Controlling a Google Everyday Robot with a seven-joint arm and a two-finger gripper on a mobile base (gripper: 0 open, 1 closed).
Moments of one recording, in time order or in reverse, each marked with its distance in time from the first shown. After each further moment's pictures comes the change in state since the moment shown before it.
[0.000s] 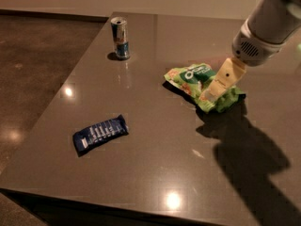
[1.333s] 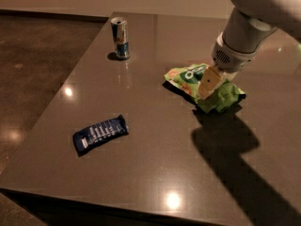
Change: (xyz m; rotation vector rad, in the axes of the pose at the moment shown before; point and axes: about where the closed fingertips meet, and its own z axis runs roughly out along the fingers) arm -0.016 0.003 0.044 0.018 0.074 0.143
